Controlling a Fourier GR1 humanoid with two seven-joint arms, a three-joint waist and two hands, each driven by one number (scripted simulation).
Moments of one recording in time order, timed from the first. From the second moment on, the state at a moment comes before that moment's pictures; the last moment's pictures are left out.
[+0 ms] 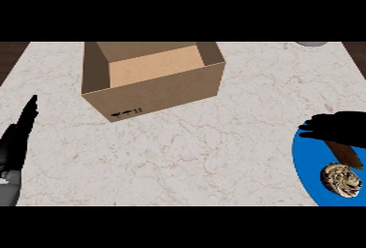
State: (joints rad) left arm -0.10 0.48 0.04 -1.30 -0.08 0.20 0.05; right arm -0.46 -0.91 0.51 -1.11 1.10 0.37 -0.79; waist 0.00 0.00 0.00
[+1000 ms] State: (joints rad) left arm -0.09 0.43 0.09 -1.32 -0.14 0.16 0.05; right arm -0.41 -0.77 0.37 -1.04 1.27 0.13 -0.78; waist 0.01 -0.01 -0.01
